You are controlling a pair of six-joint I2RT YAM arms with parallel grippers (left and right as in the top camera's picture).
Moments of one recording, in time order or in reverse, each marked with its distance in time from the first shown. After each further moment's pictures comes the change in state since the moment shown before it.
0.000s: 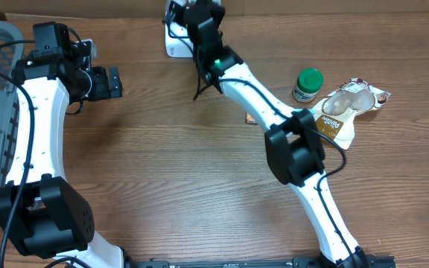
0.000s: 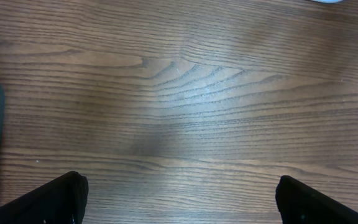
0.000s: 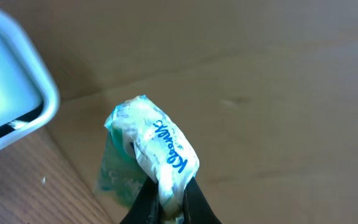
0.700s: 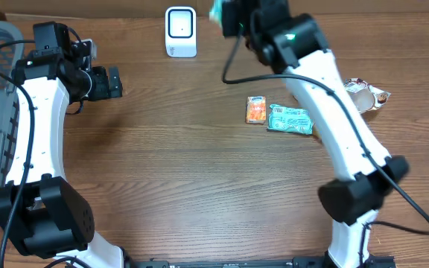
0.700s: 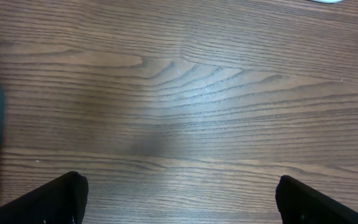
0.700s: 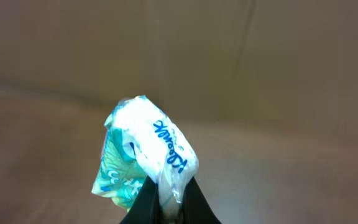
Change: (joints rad) left arm 0.000 0.000 0.000 0.000 0.000 0.000; right arm -0.066 -0.529 -0.002 -0.862 -0.309 1.317
